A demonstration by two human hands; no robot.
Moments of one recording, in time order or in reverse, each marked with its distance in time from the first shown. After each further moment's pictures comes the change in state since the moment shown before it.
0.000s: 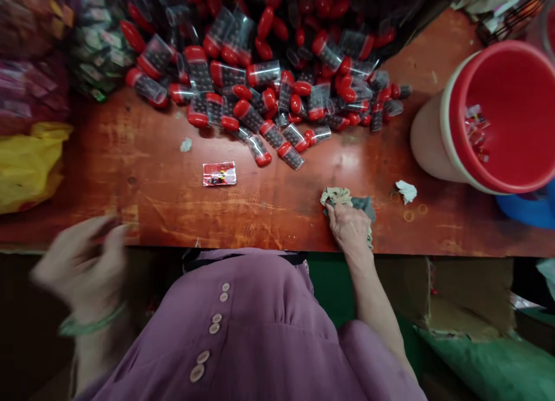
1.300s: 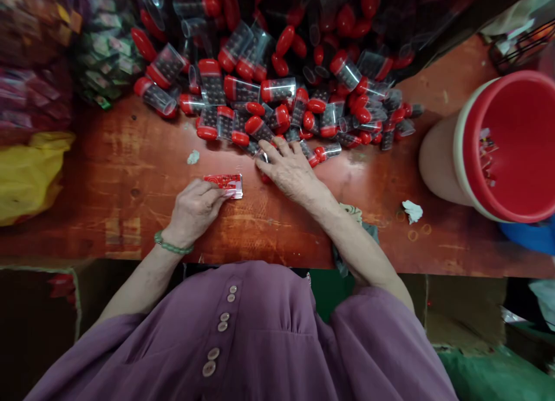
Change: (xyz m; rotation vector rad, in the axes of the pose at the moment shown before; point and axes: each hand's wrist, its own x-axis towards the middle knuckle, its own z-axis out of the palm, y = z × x) left_hand 0.080 0.012 0.142 0.323 -0.364 0.662; right_hand 0.144 -0.137 -0.068 0.006 0.218 -0.870
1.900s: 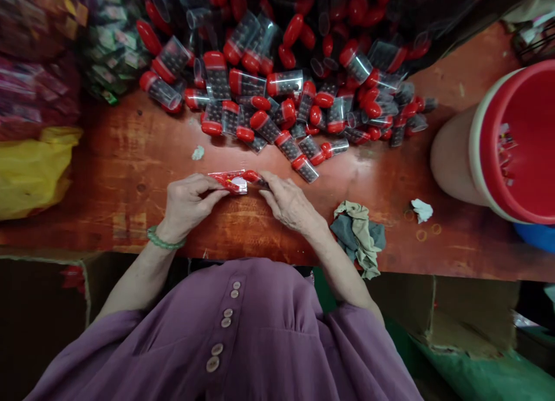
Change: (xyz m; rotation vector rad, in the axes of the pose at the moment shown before) left_hand 0.005 -0.006 -0.016 -0.375 0.049 -0.174; right_hand -0.039 -0.054 0.001 0.651 0.103 0.184
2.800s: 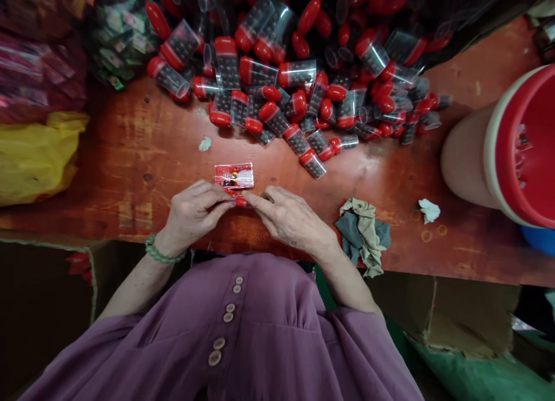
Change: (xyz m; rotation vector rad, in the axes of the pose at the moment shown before) left_hand -0.024 0.022 -0.012 0.035 -0.044 0.132; right_hand -0.012 -0.044 -0.017 -0.168 -0.231 -0.134
